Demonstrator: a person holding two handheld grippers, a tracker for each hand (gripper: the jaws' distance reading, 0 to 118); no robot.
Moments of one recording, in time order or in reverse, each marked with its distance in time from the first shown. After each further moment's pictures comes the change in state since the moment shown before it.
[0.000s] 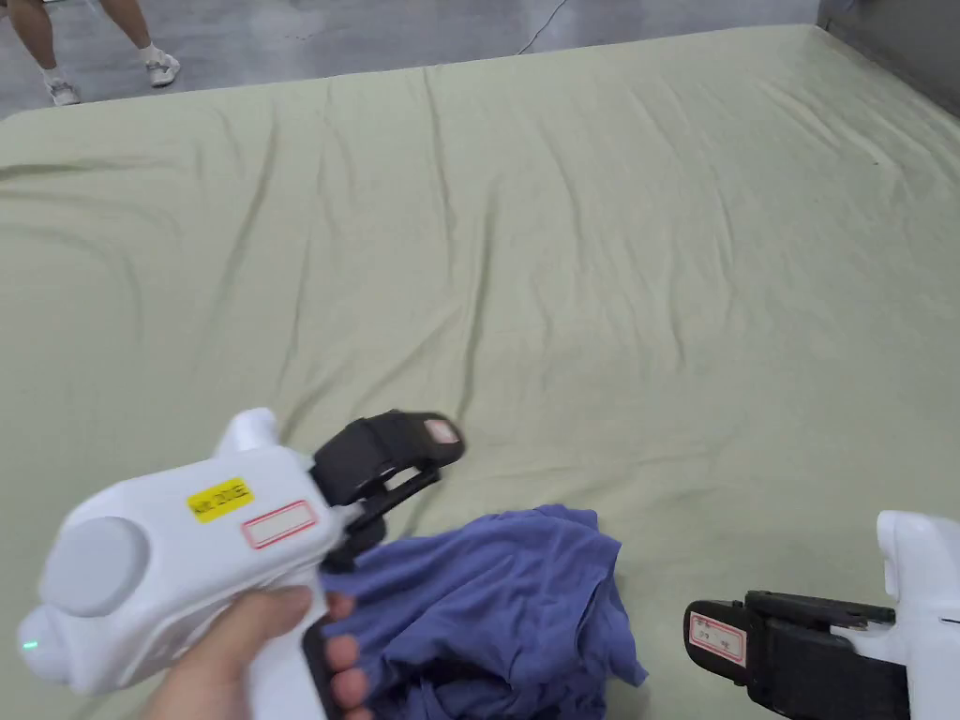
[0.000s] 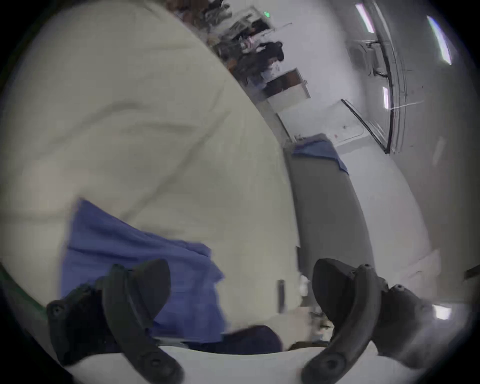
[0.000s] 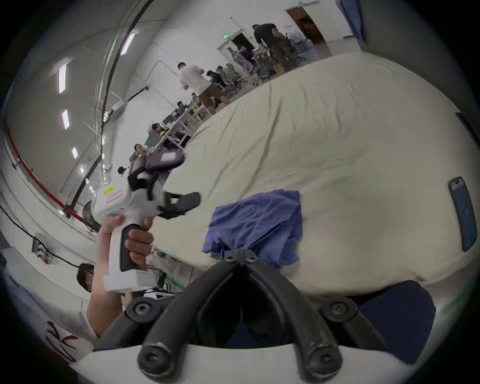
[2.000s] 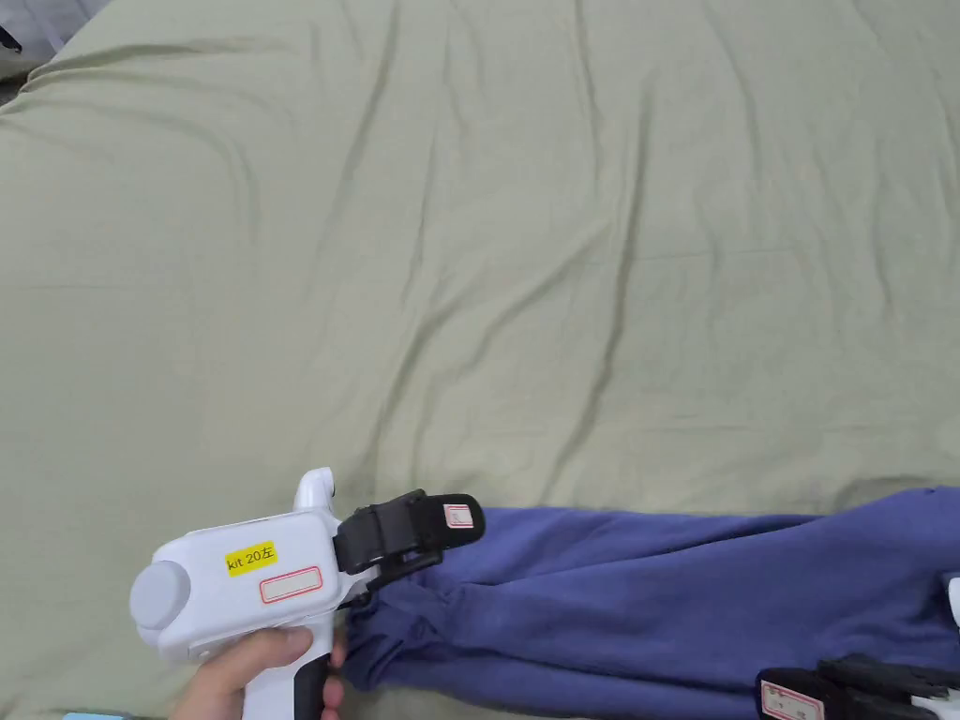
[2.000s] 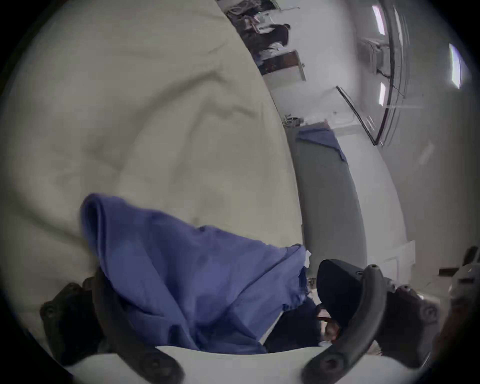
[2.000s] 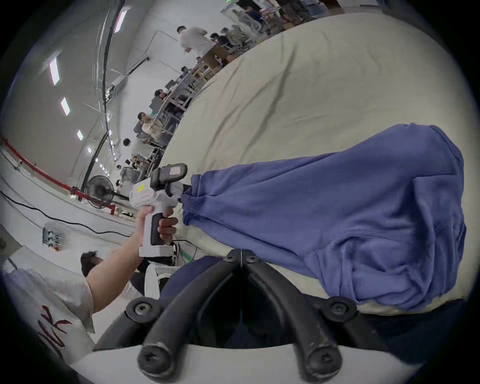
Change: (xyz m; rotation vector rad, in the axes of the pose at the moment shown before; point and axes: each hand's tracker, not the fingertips) left arm -0.213 0.032 -0.072 -0.285 -0.255 0.025; right arm 0.013 -0.004 -0.126 -0.255 0.068 0.002
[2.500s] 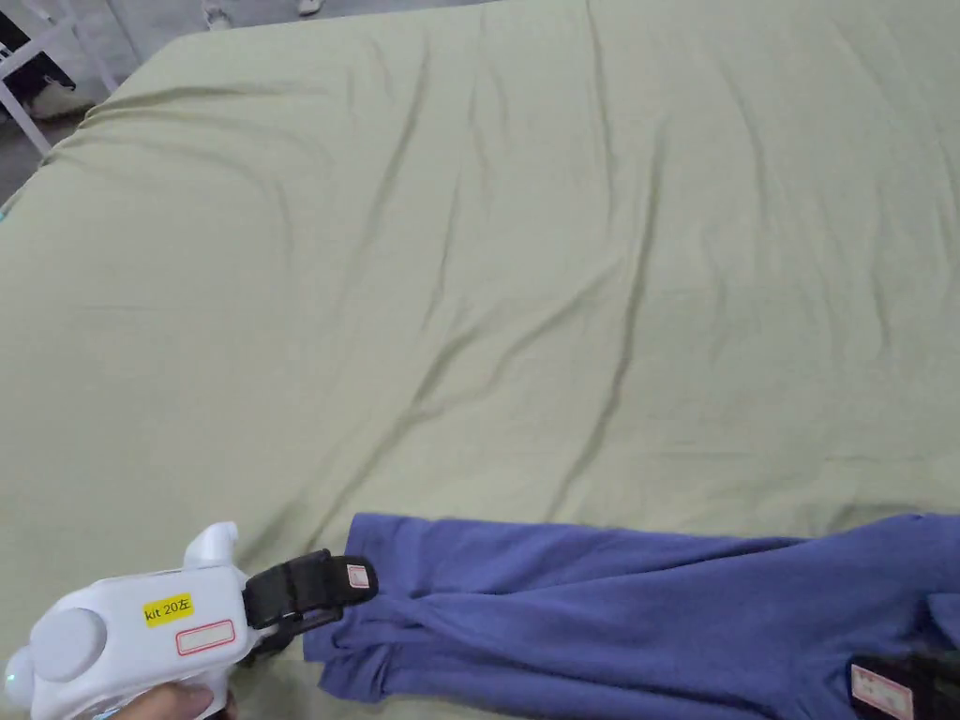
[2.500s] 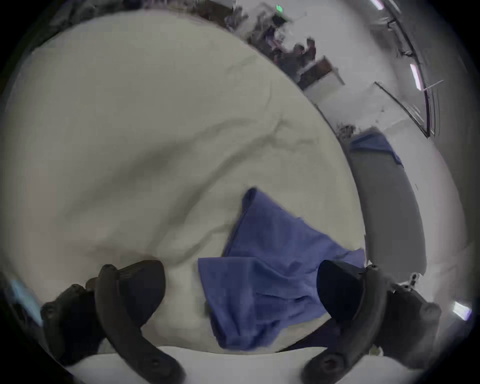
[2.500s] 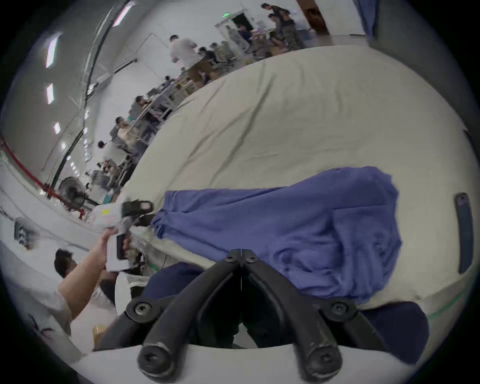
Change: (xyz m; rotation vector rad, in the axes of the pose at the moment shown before) left arm -0.009 -0.031 0.079 0.062 0.352 -0.012; right arm -0.002 -0.007 0.050 0.074 -0.147 0.068
